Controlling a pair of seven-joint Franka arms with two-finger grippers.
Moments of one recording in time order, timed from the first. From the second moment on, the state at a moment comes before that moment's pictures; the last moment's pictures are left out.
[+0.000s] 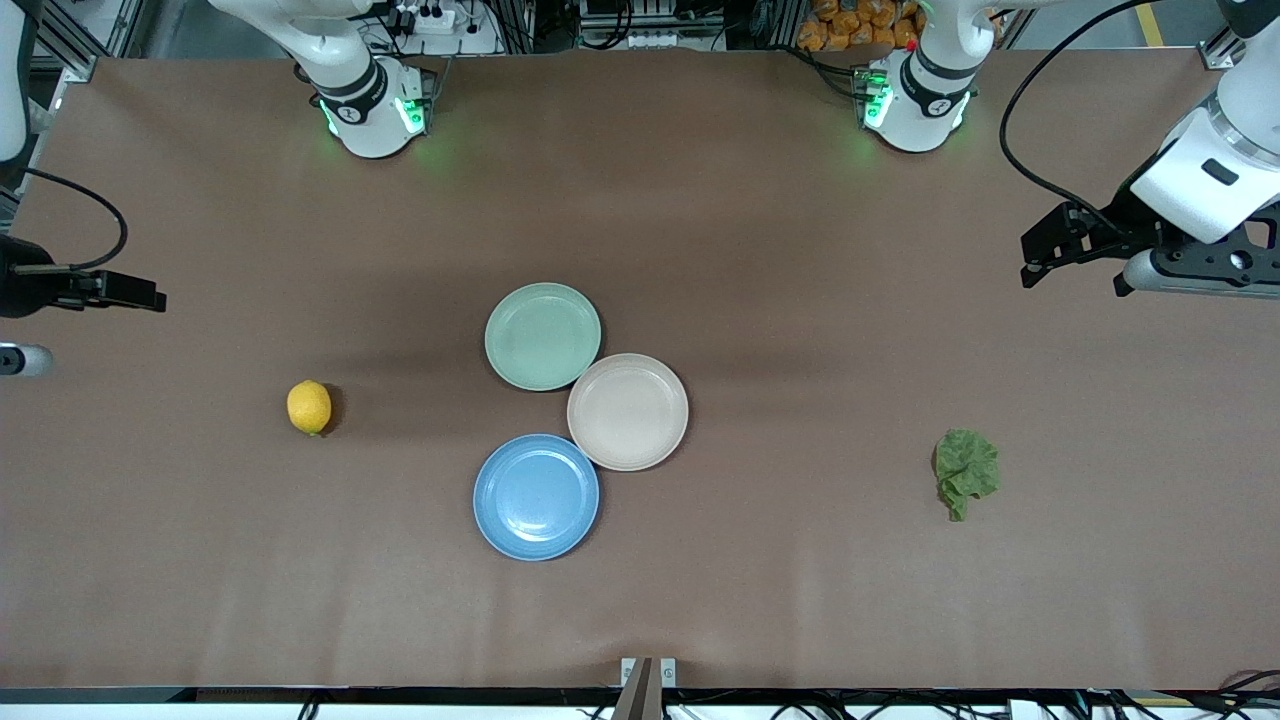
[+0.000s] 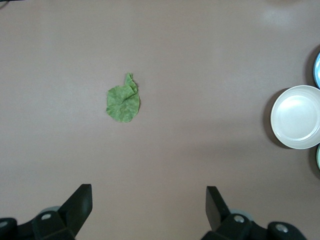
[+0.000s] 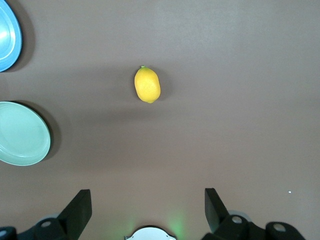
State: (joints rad) left arm -0.02 0.02 -0.14 -1.55 -0.03 1.67 -0.08; right arm -0.03 0.22 -0.07 -1.39 0.00 1.38 -0.07
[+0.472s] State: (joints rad) left arm -0.02 0.02 -0.14 -1.55 -0.03 1.67 -0.08; right arm -0.04 0.17 -0.07 -1.39 0.00 1.35 -0.07
